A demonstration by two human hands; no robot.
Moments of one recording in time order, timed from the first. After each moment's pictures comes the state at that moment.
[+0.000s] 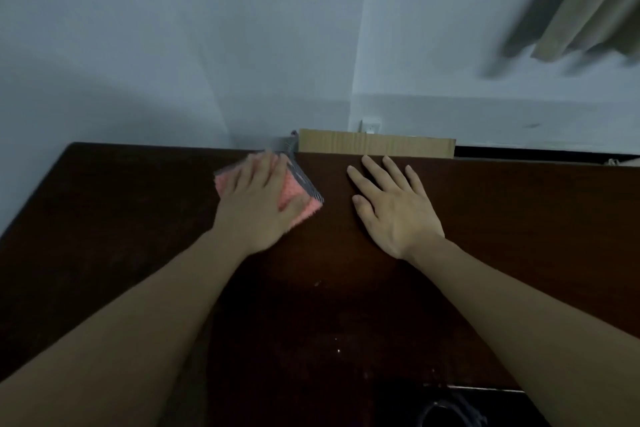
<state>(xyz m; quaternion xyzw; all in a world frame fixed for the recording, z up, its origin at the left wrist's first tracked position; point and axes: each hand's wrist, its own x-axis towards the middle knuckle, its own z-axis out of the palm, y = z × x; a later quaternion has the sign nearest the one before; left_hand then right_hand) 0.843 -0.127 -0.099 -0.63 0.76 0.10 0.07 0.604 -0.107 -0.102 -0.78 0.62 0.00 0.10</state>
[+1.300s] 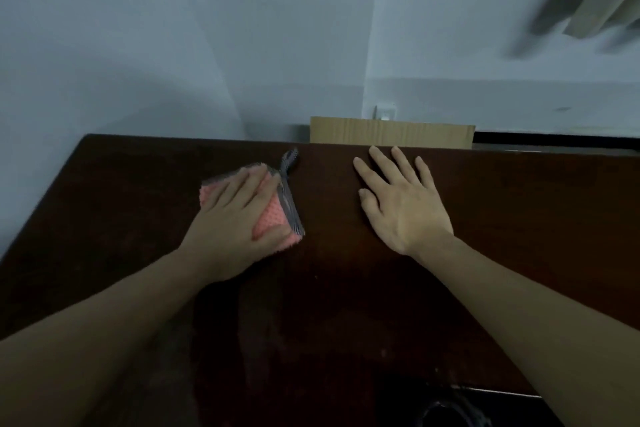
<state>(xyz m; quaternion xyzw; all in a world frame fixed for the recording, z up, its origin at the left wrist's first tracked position) 0.890 -0.090 -0.101 -0.59 0.80 0.10 0.08 0.606 -0.106 -0.100 -0.78 0.62 -0.02 0.11</state>
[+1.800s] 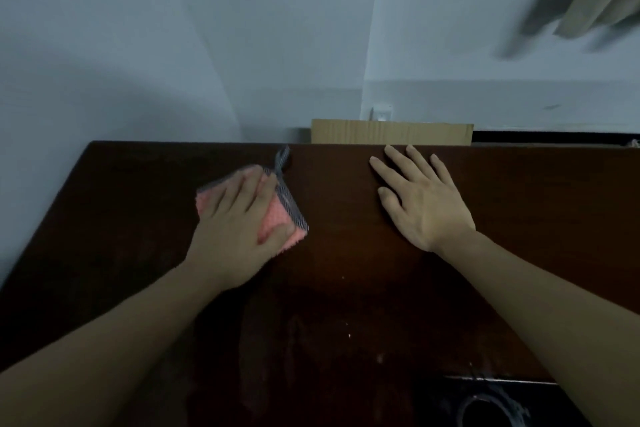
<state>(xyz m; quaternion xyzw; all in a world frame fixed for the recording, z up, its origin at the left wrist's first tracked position) 0.909 -0.085 -0.100 -0.60 0.79 0.09 0.07 0.607 -0.105 -0.104 -0.77 0.63 -0.01 0.10</state>
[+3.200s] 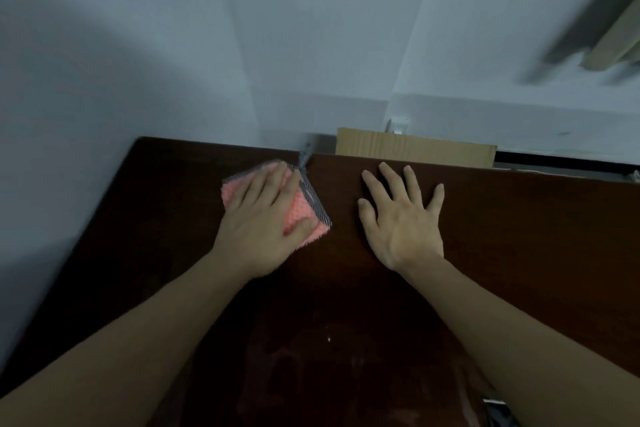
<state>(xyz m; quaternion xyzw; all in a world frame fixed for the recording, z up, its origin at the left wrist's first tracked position) 0.961 -0.111 -0.105 -0.60 0.79 0.10 0.02 0.730 -0.108 -0.101 -0.72 0.69 0.00 0.11</state>
